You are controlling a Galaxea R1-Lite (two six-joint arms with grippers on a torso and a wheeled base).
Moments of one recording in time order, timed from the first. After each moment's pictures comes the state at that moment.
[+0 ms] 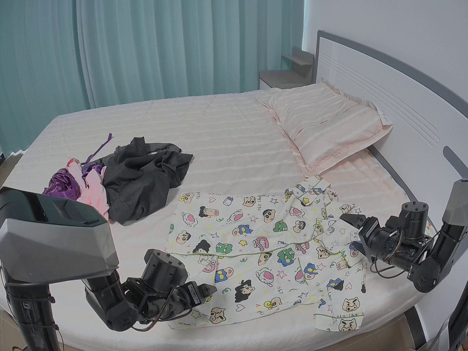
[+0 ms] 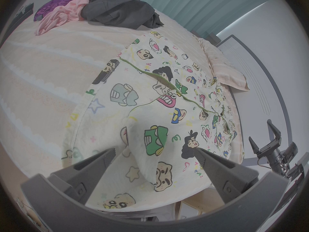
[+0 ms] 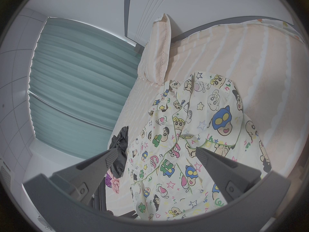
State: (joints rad) left arm -0.60 2.18 -0.44 -0.87 0.02 -0.95; right arm 0.21 2.04 -0.30 -1.33 0.14 1.03
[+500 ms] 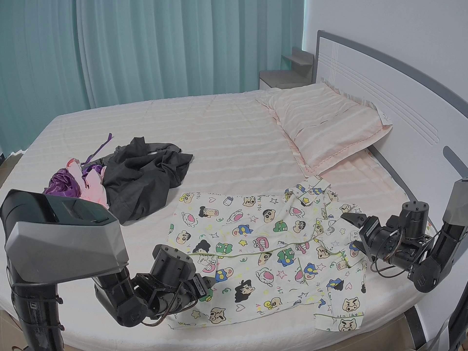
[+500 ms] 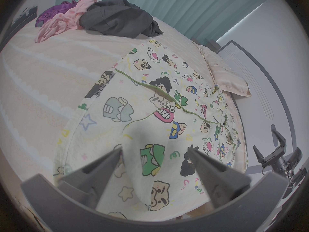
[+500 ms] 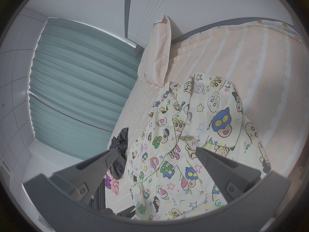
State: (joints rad) left arm -0.61 2.23 -0.52 -0.87 0.11 -0.95; right arm 0.21 2.03 -0.30 -1.33 0.12 1.03
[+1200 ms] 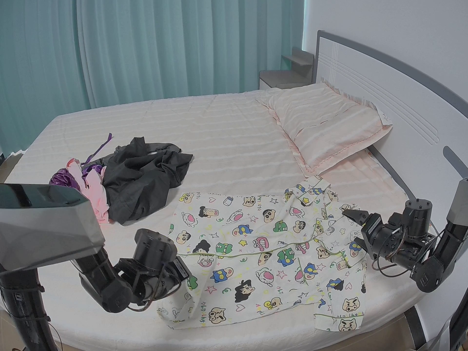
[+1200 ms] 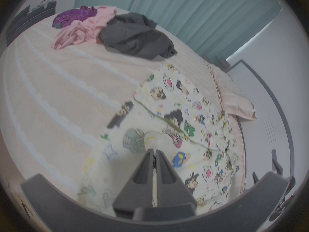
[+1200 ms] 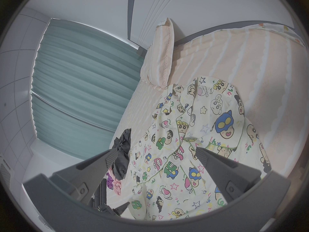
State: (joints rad) left arm -0.51 2.15 -0.54 -0.80 0.17 -0.99; right arm 0.21 2.00 -0.29 -1.33 0.12 1.03
